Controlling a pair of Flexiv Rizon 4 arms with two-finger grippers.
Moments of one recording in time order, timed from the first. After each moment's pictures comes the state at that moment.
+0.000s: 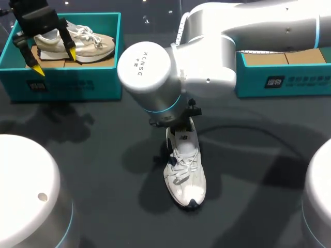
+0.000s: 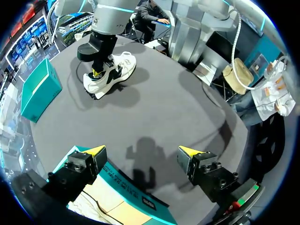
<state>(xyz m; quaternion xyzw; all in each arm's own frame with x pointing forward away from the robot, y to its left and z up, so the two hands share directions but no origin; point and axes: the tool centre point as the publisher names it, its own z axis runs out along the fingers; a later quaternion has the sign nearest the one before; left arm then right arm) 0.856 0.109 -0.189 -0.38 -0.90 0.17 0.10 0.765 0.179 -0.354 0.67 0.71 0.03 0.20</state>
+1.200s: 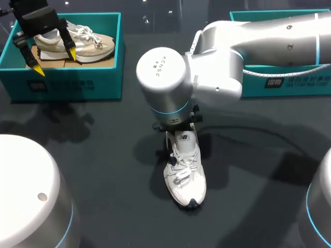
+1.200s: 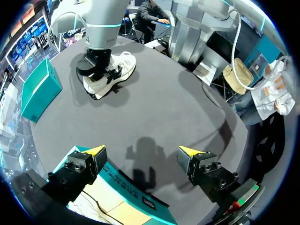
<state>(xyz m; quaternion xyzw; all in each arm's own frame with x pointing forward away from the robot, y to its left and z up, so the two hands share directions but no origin) 0.856 0.109 -0.189 -0.38 -0.90 0.17 0.10 0.776 0.178 -0.402 0.67 0.72 0.04 0.15</state>
